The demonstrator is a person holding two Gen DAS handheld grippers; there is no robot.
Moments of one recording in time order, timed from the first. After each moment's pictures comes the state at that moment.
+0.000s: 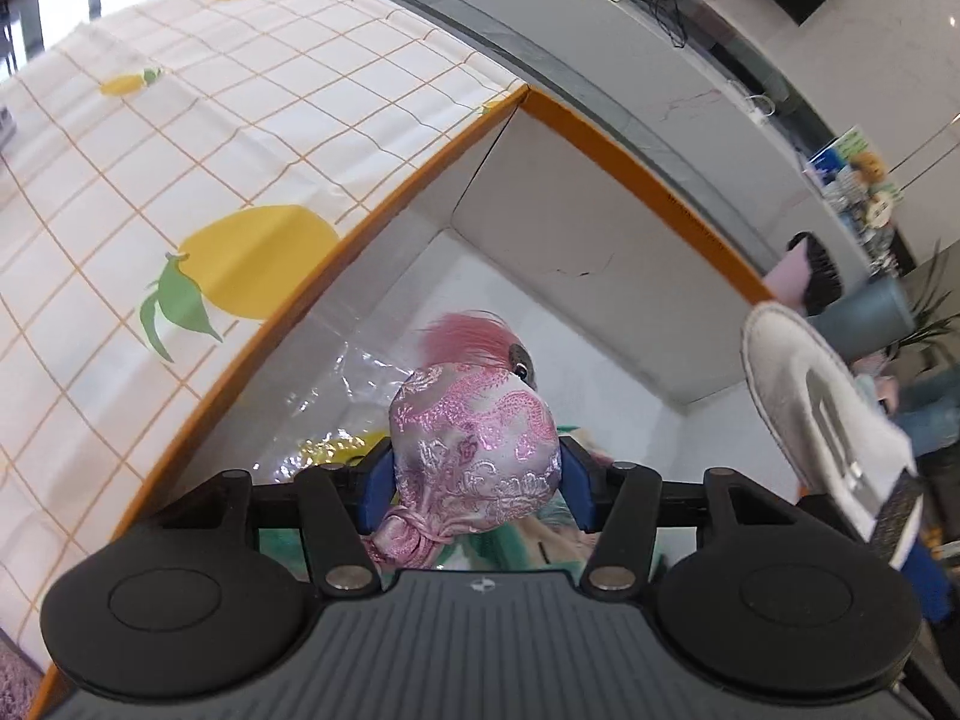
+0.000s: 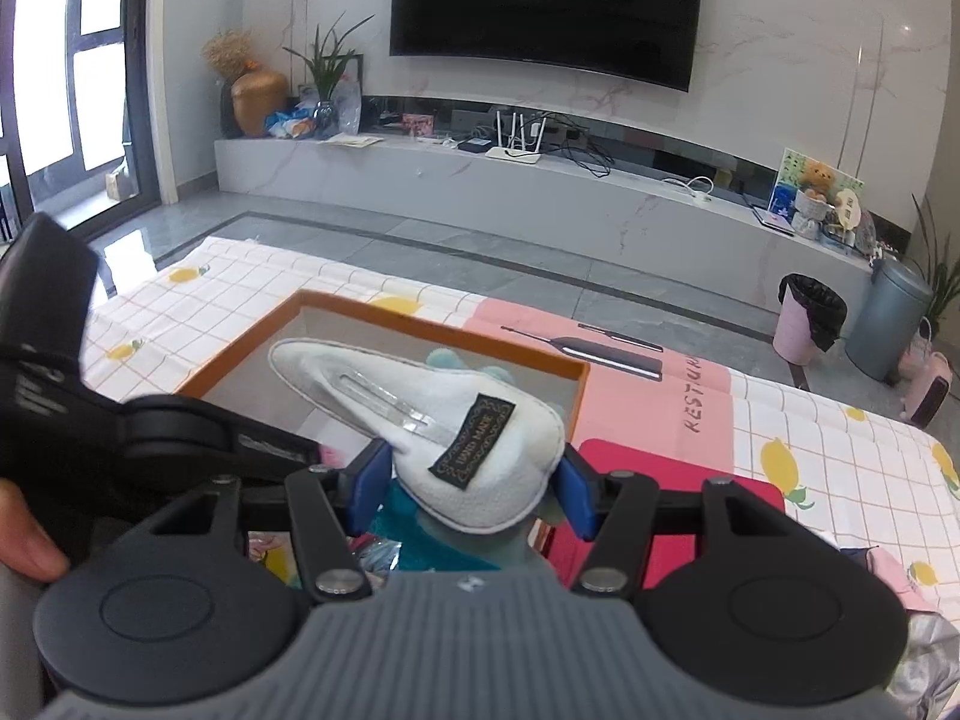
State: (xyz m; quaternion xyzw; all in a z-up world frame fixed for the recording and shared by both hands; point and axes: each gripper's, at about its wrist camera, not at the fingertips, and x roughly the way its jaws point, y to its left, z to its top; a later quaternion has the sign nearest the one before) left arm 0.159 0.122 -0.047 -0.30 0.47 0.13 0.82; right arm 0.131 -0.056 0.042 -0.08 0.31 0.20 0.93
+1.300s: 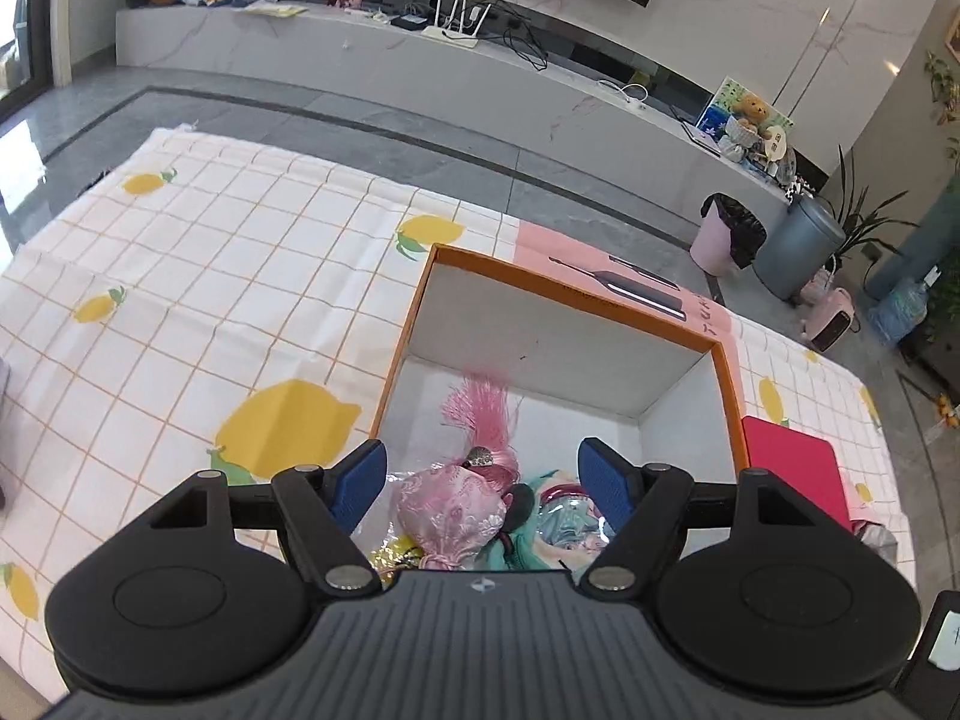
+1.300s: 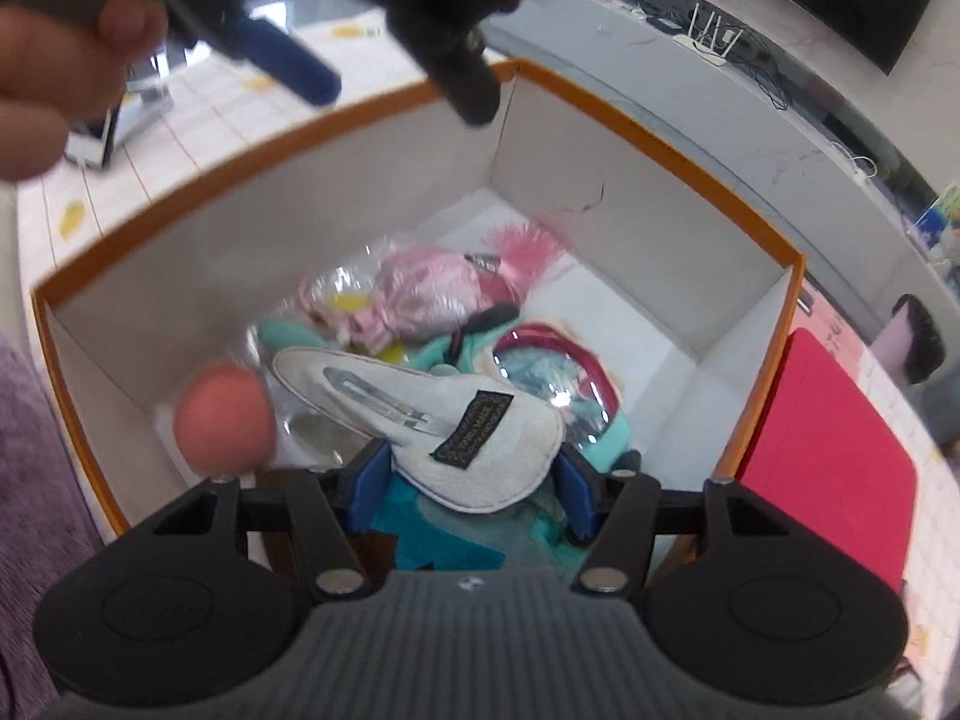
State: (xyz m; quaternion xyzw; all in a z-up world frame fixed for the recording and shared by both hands) left arm 0.135 0.138 0.034 -0.16 0.42 0.03 0.89; right arm 0.111 -0.001 -0.013 -0.26 0.42 0.31 0.81
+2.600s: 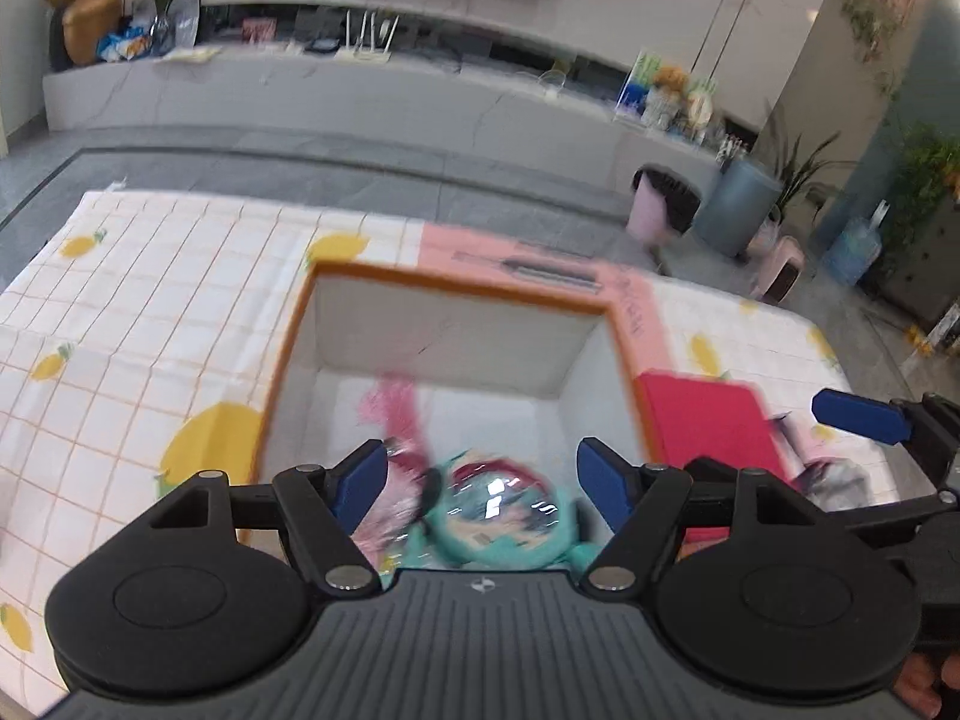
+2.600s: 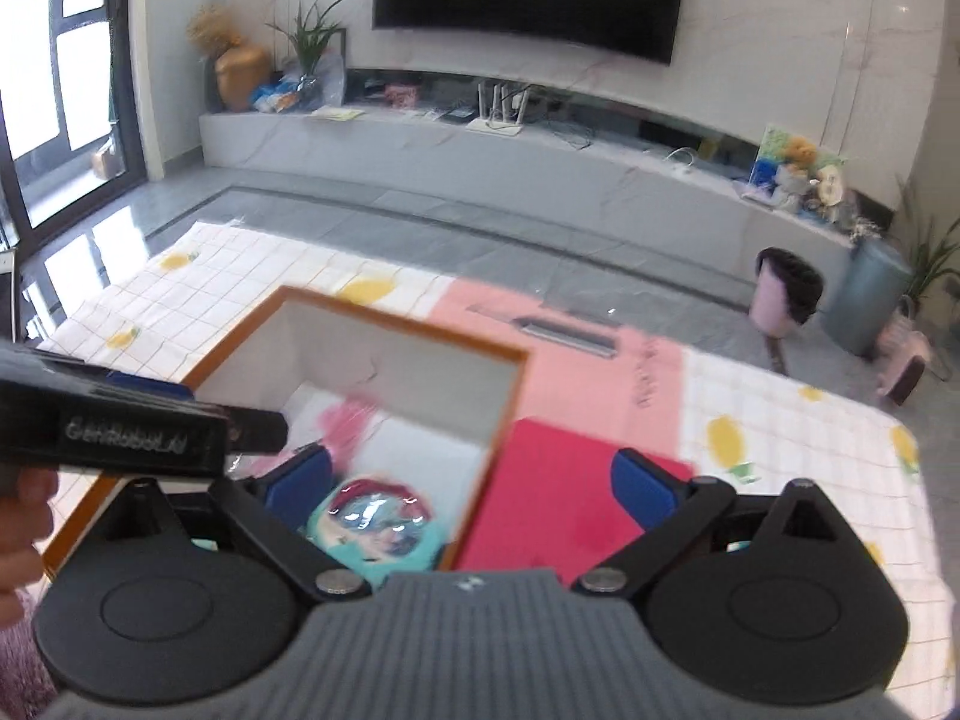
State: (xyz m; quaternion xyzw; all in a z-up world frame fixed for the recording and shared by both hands) left arm 0.118 0.089 0.058 -0.12 0.40 -0.04 0.91; right arm 0.117 -0.080 0.079 -0.09 0.34 0.18 0.92
